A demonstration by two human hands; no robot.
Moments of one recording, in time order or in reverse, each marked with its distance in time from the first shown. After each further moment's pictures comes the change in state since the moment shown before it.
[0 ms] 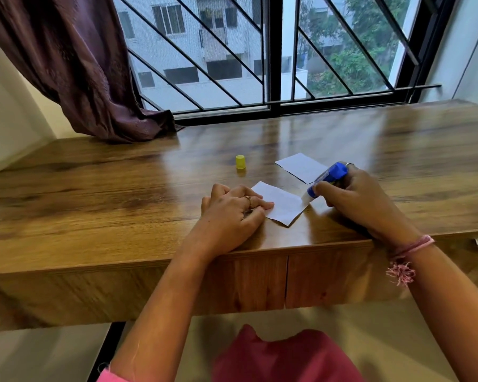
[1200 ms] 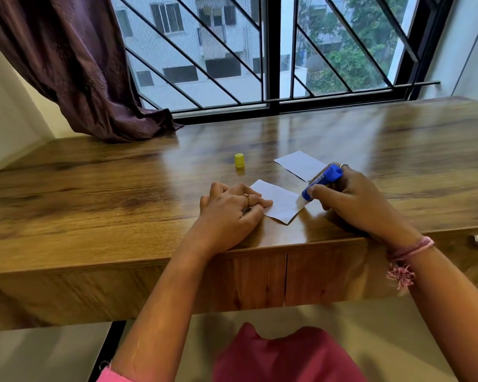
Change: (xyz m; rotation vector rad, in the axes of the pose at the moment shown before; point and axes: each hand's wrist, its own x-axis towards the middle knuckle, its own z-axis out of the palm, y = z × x) left_hand 0.000 -0.001 0.000 -0.007 -0.007 -0.003; right_hand -0.009 -0.006 0.001 -0.073 -0.057 -0.071
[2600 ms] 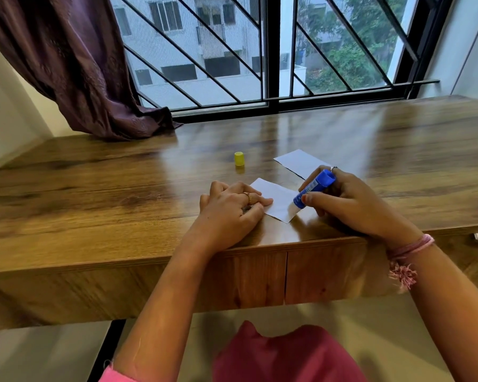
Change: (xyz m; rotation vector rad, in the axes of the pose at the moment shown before) left_hand 0.001 -0.001 0.001 0.000 0.009 -0.002; right_hand -0.006 -0.005 -0.004 0.187 -0.231 -0.097
